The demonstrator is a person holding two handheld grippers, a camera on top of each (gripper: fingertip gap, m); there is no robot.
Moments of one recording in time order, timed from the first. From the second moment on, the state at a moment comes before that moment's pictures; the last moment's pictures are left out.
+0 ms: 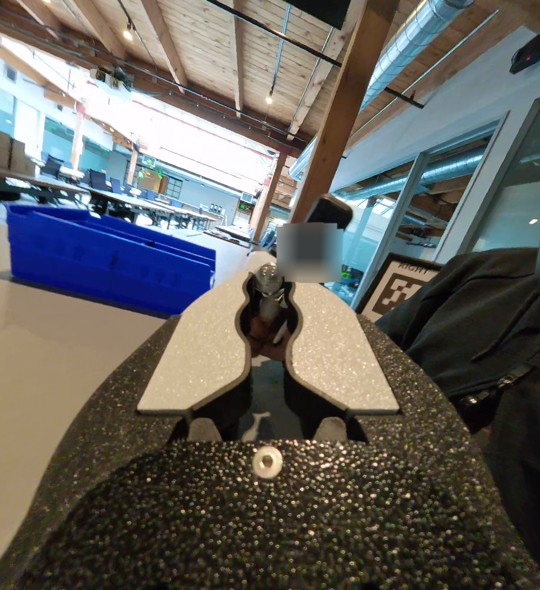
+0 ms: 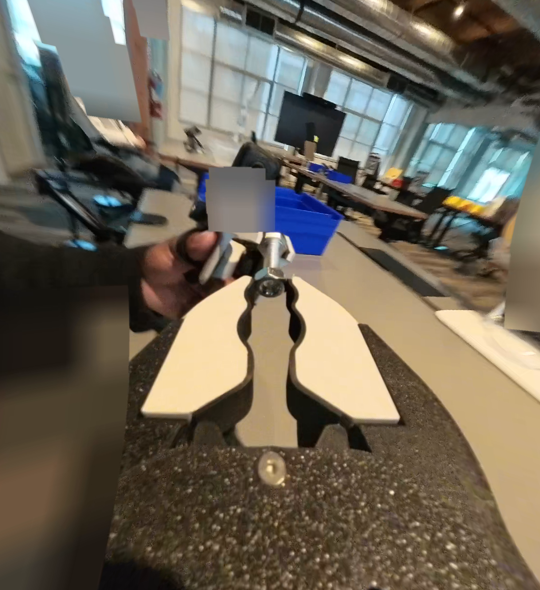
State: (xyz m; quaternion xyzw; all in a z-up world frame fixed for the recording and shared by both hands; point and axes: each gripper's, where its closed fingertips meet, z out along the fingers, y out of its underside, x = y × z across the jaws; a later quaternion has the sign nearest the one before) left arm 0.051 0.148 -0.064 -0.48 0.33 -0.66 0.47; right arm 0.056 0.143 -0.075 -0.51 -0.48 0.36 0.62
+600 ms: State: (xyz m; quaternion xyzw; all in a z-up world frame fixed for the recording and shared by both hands) left arm 0.042 0.146 -0.052 -0.44 0.31 -0.70 0.47; right arm 0.047 0.138 -0.069 -0.51 -0.47 0.34 0.64
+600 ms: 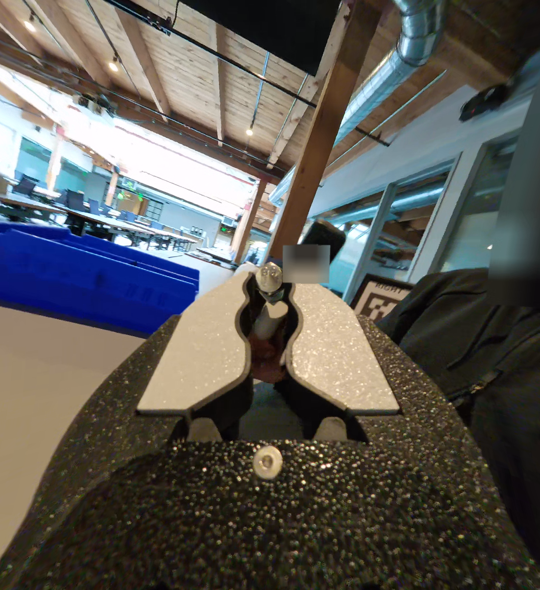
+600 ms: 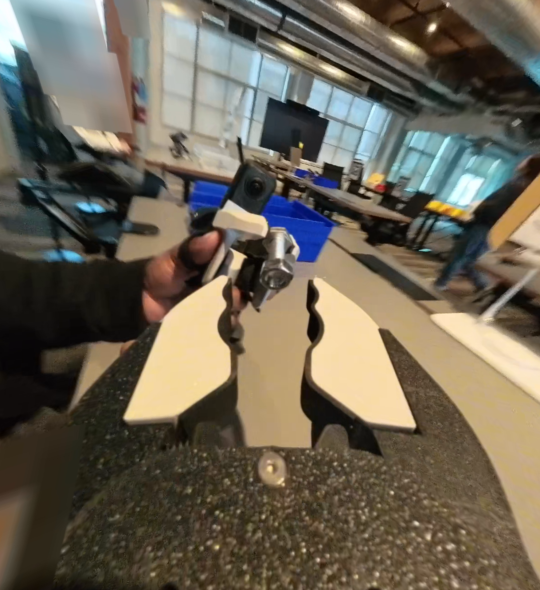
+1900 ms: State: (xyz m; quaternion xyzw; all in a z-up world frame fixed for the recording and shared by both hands) left arm 0.052 0.146 -0.072 -0.46 0.27 -0.78 0.33; right arm 0.056 0.146 -0.080 -0.40 -0.57 -0.05 0.72
